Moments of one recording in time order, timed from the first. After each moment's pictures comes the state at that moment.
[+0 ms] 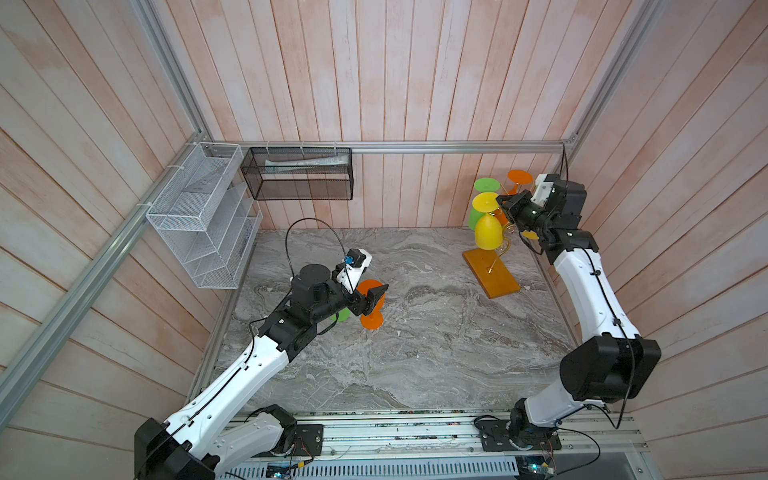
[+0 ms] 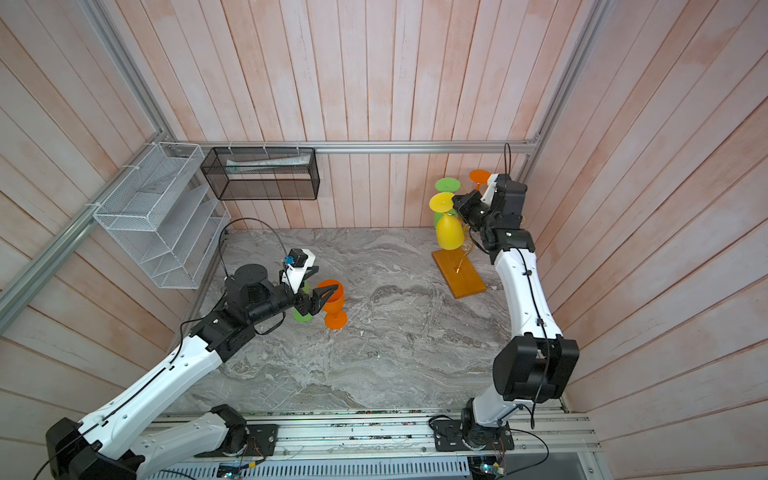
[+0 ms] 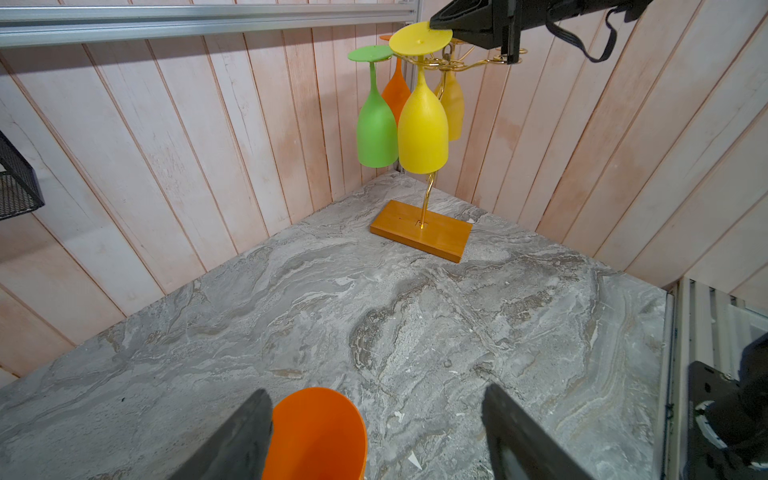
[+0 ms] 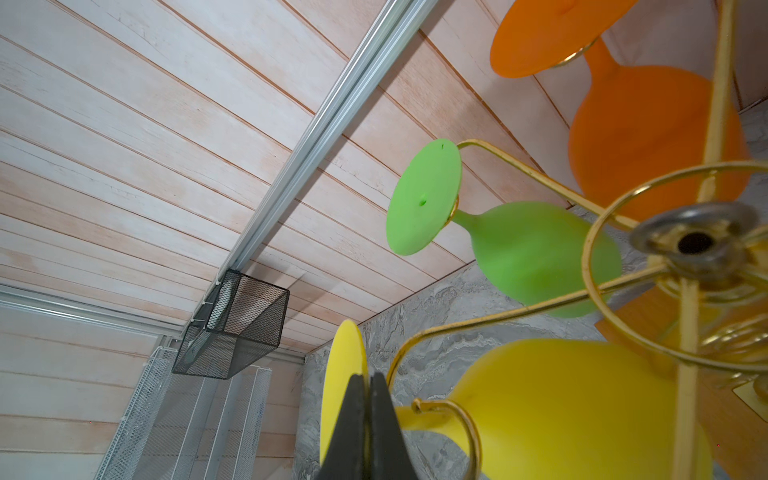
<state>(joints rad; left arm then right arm) -0.56 1.07 0.95 -0.13 0.28 0.08 -0.03 1.60 1.66 -0.31 -0.43 0.84</state>
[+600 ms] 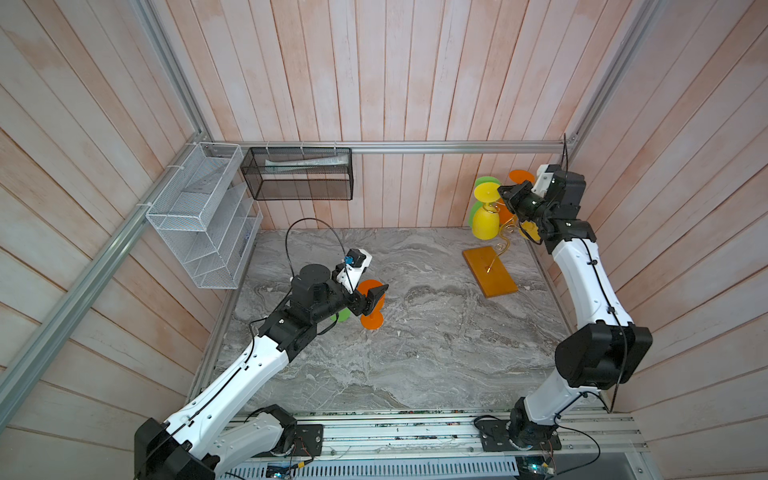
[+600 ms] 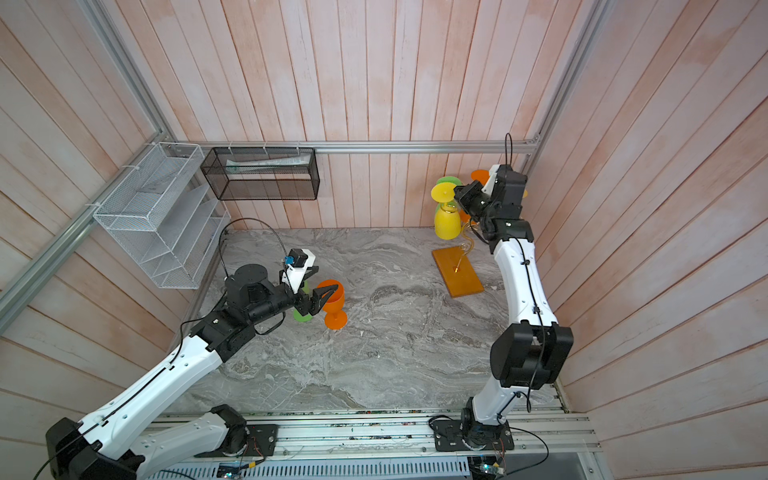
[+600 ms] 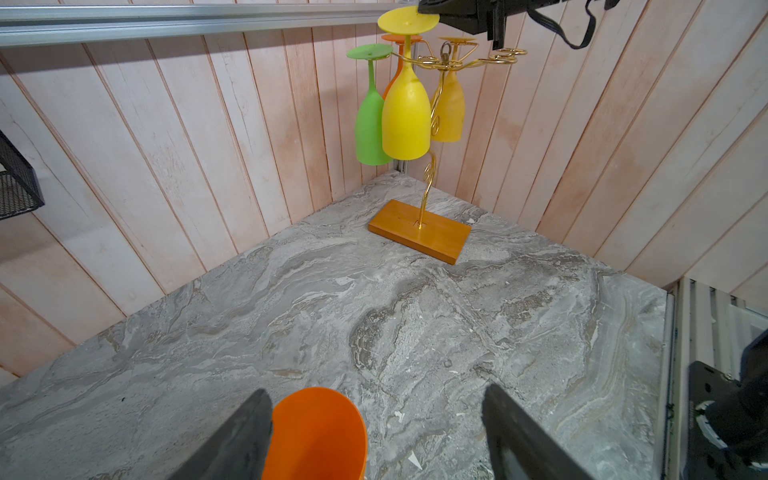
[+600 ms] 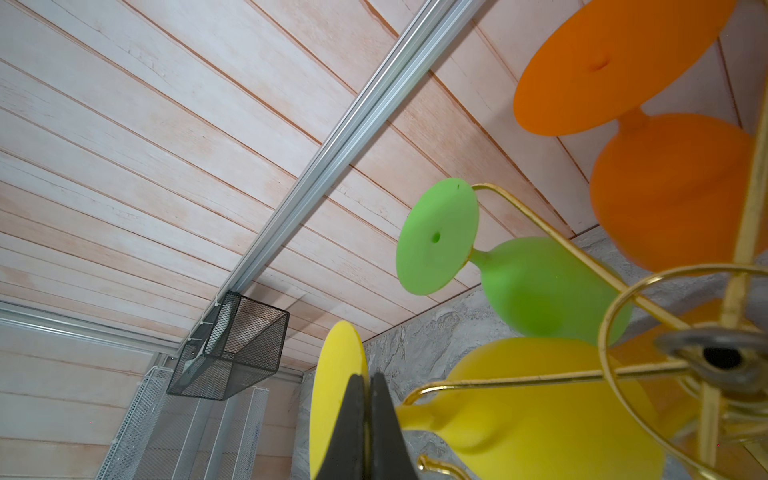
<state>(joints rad) -0.56 1.07 0.95 -0.13 0.28 0.08 -0.04 1.69 1.77 -0.32 -0.41 0.84</state>
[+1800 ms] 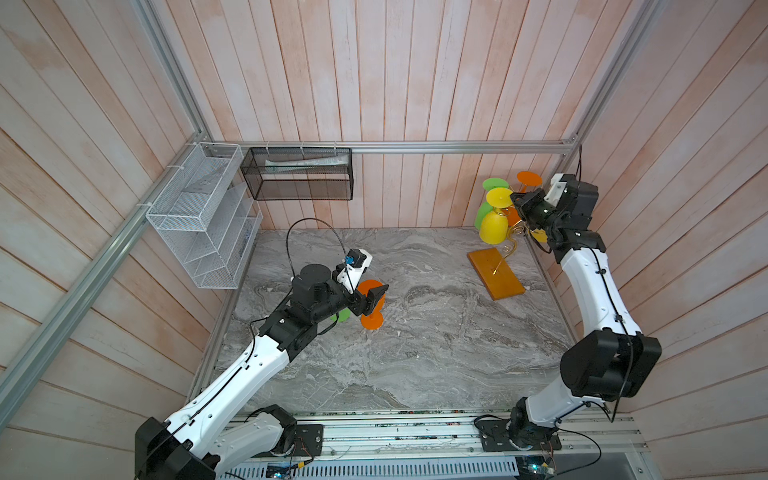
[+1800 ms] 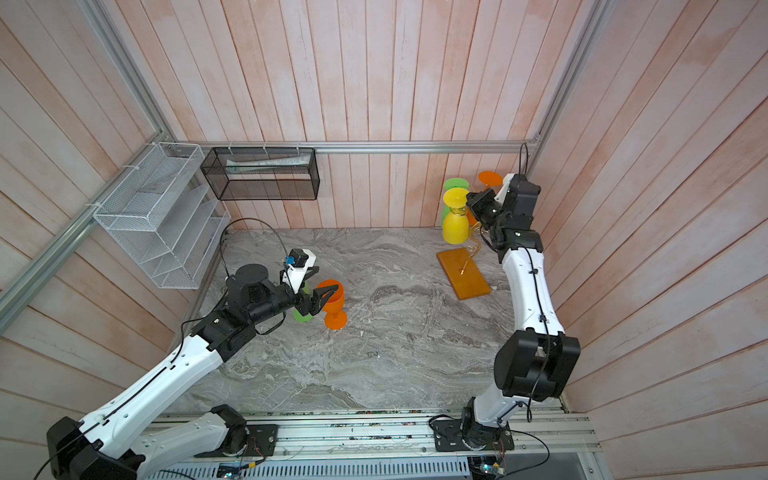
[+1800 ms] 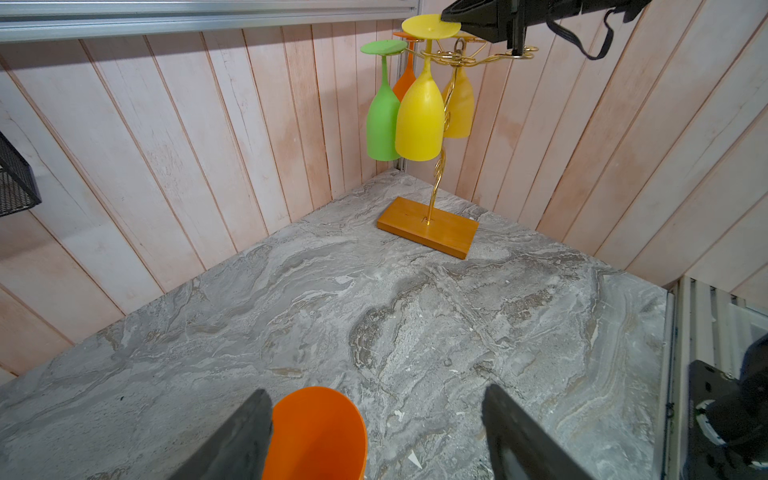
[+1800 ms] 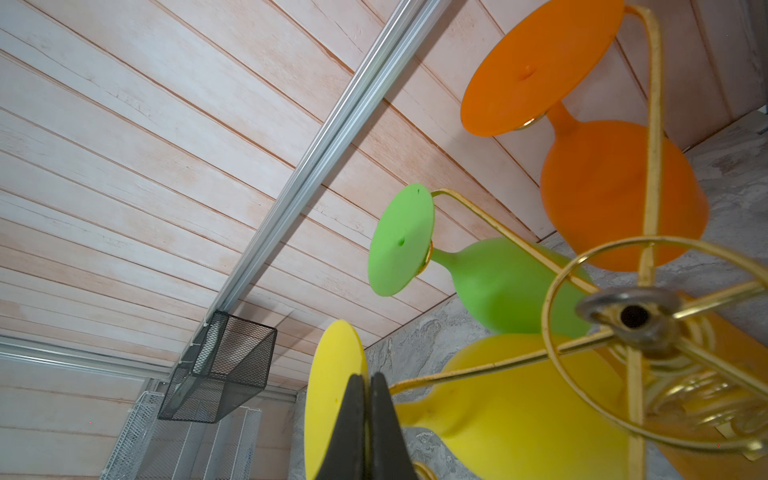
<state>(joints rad) -0.56 1.08 0.95 -0.13 0.28 0.08 -0.11 1.61 1.64 -0.25 -0.41 0.87</state>
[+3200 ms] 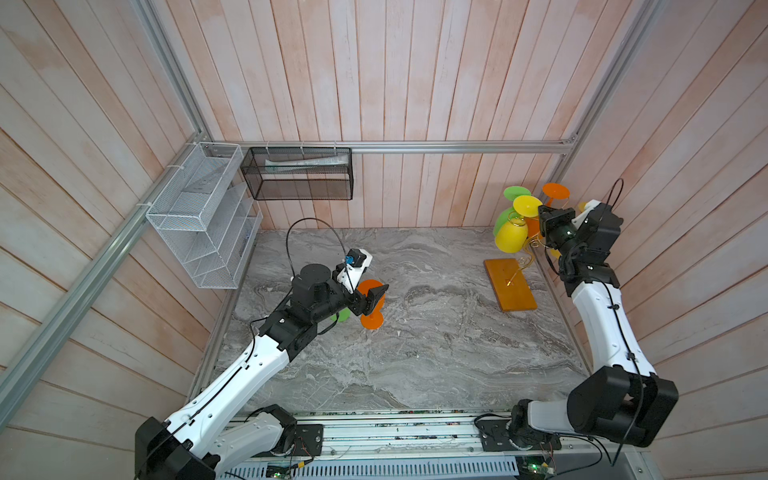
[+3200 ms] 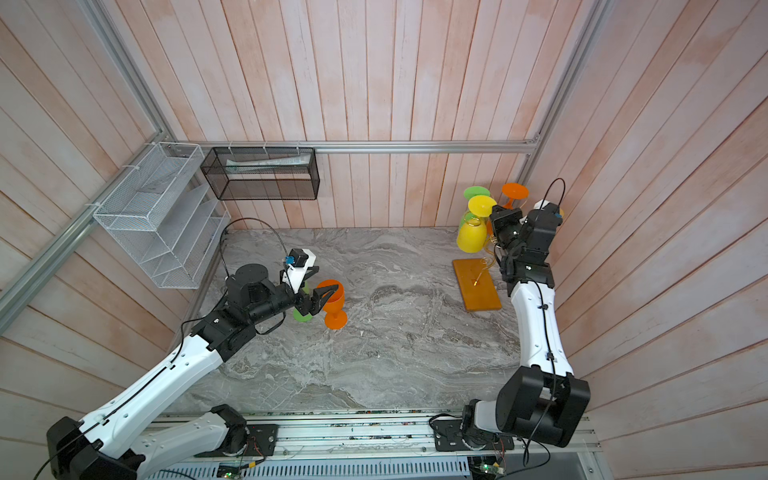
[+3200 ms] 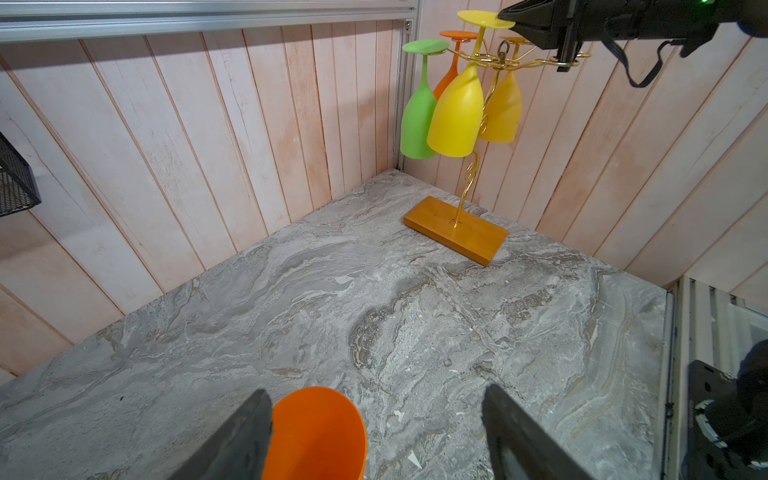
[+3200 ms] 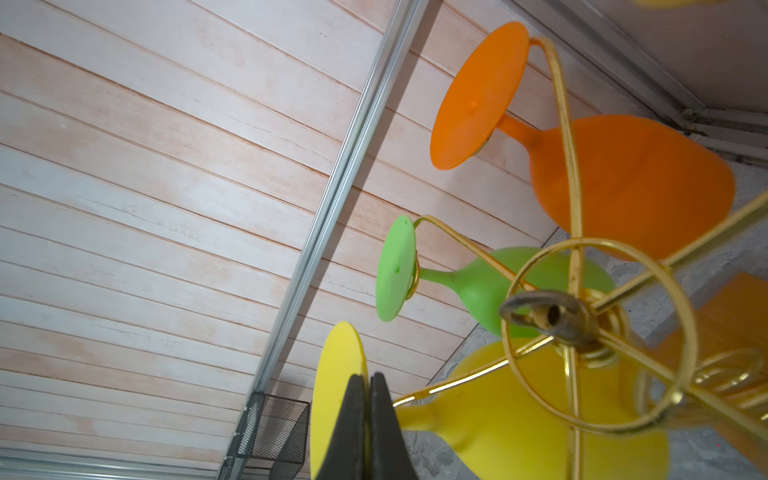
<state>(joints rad) -0.56 1.08 0.95 -0.13 0.28 0.08 -0.22 1.36 1.27 0.01 -0.30 1.15</state>
